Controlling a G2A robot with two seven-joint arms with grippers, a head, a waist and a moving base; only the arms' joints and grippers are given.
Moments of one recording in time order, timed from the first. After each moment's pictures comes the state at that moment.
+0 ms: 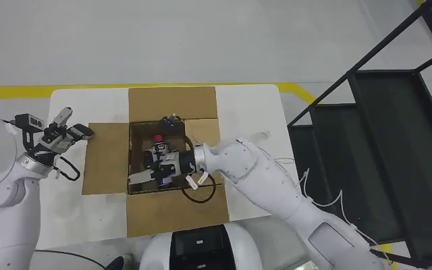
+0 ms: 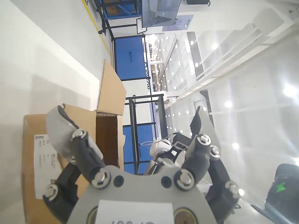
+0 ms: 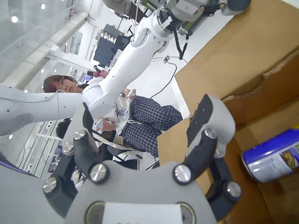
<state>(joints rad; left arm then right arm) 1.28 -1.02 -1.71 -1.32 -0.49 -0.27 -0.92 -1.00 -1.38 0.87 -1.57 -0.06 -0.38 0.85</state>
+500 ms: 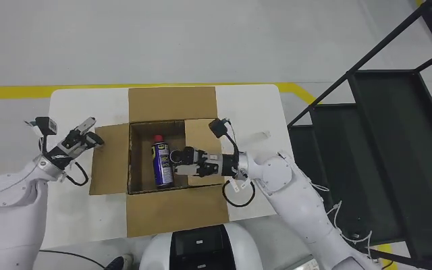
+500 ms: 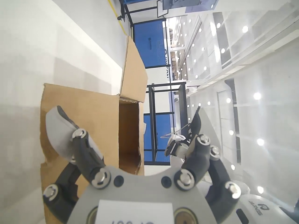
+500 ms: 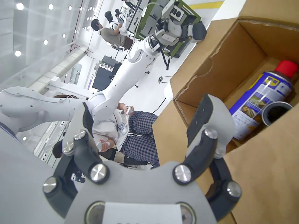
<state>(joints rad) 1.29 -1.01 -1.65 -1.34 -0.29 -0.28 -0.91 -1.28 -1.29 1.15 -1.72 -0.03 -0.44 0.88</state>
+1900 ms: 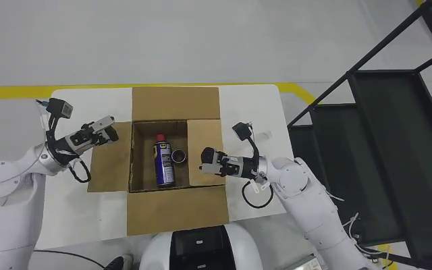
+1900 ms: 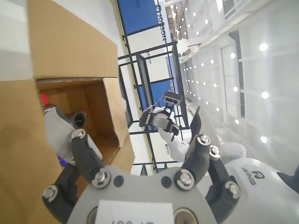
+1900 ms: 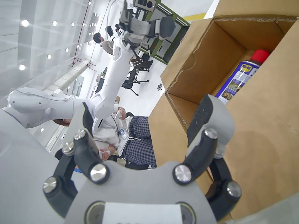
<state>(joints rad) 1.30 -0.99 -1.65 -1.66 -0.38 -0.17 -1.09 -1.36 -1.23 1.24 -1.68 0.06 -0.54 0.89</state>
